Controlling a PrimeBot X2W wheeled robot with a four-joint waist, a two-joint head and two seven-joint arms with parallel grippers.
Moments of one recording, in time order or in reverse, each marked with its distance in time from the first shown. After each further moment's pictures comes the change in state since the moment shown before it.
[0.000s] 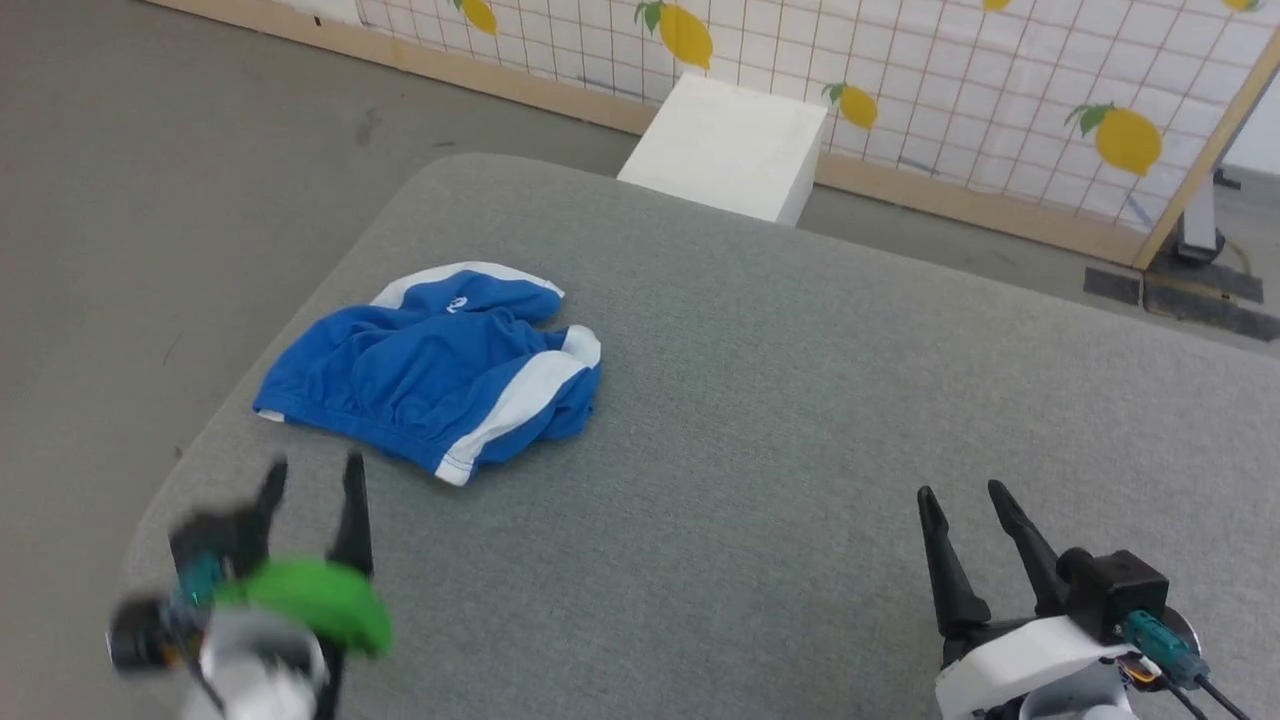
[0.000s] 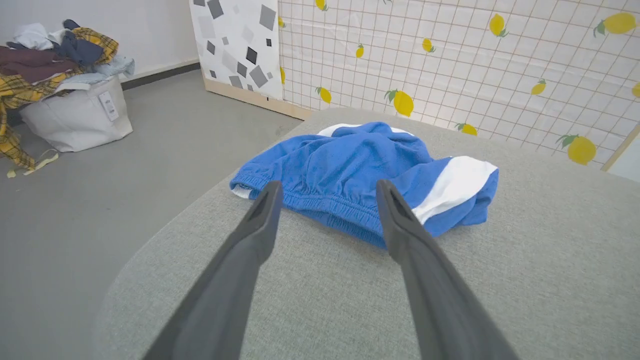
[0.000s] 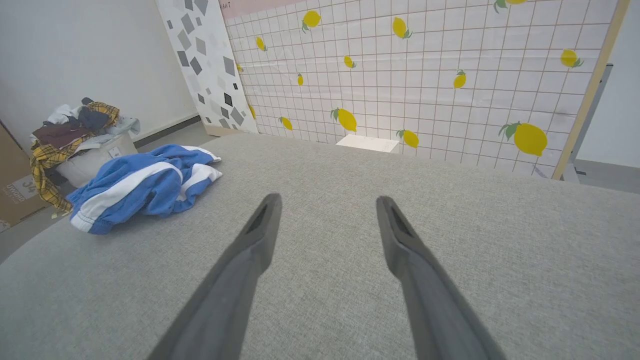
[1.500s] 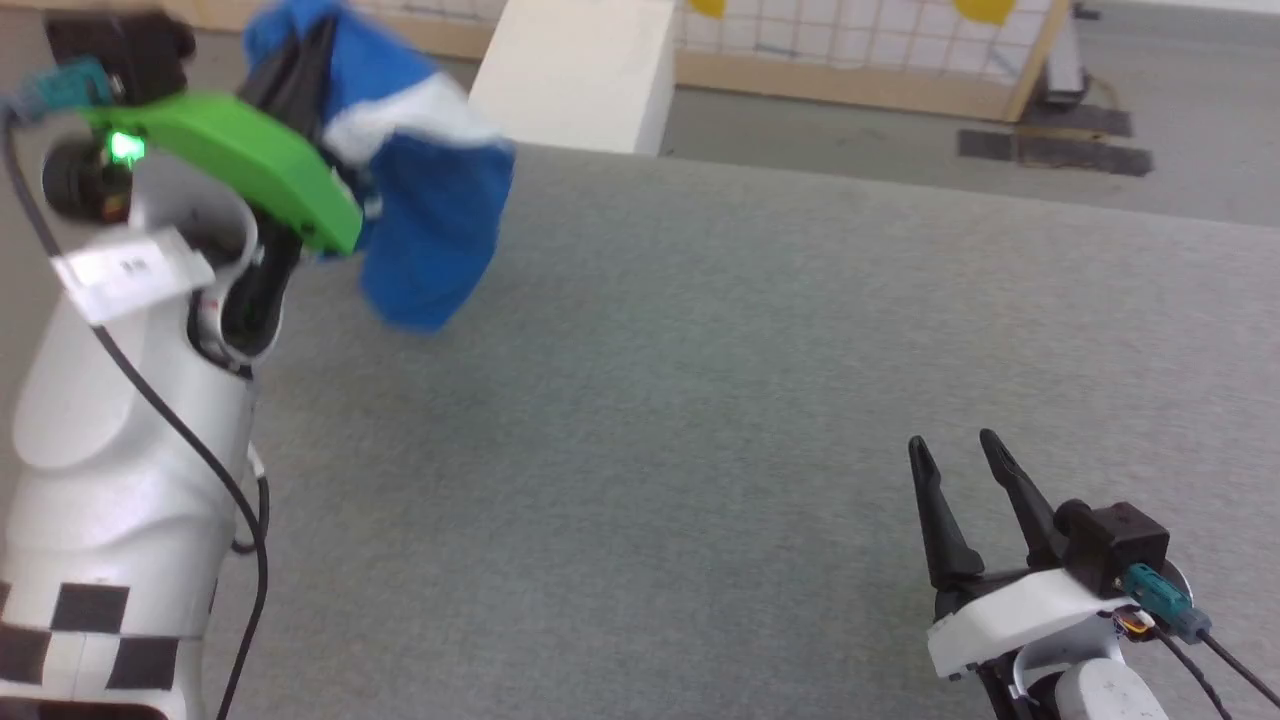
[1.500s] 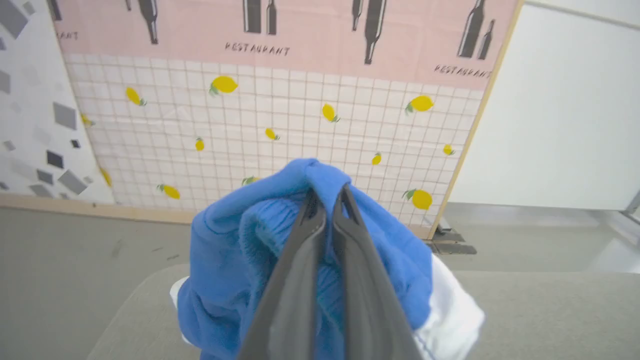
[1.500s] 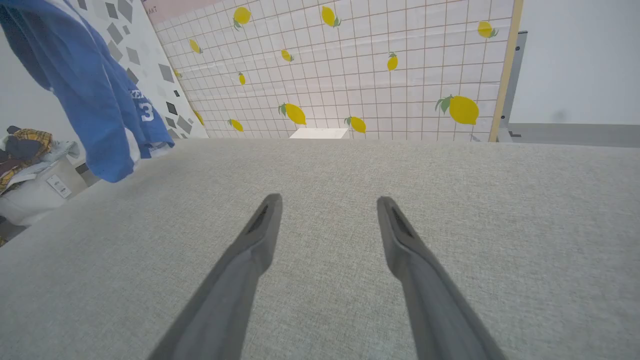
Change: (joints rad) left arm -0.721 0.214 -0.293 0.136 -0.409 -0.049 0.266; right arm -0.072 0.000 0.012 -0.016 0.018 0.000 0.023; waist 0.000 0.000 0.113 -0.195
